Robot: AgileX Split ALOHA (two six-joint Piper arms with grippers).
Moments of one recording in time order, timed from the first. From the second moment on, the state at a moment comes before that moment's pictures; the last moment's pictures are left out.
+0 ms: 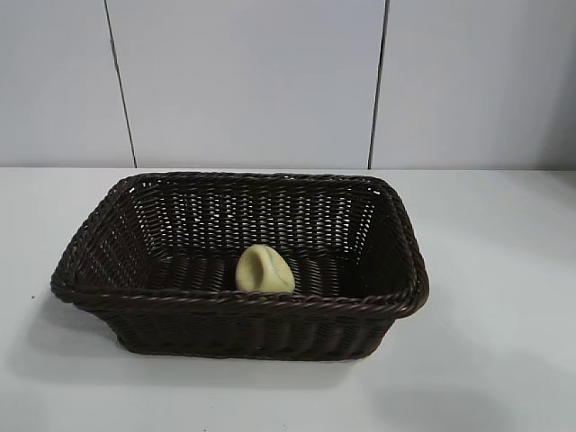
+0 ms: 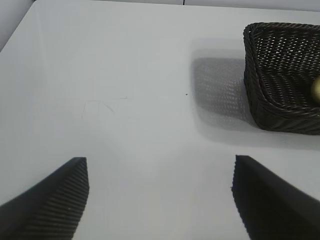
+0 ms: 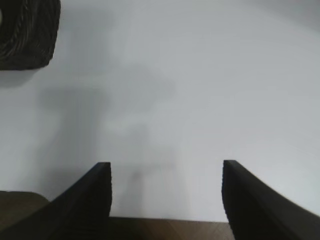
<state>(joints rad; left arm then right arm) -0.03 -0.01 -0.49 0.01 1.12 0.01 -0.05 0.27 -0.49 0.05 1.10 -0.05</state>
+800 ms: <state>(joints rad) -0.03 -0.01 -0.49 0.01 1.12 0.01 -0.05 0.26 -0.47 0.05 1.07 -0.05</state>
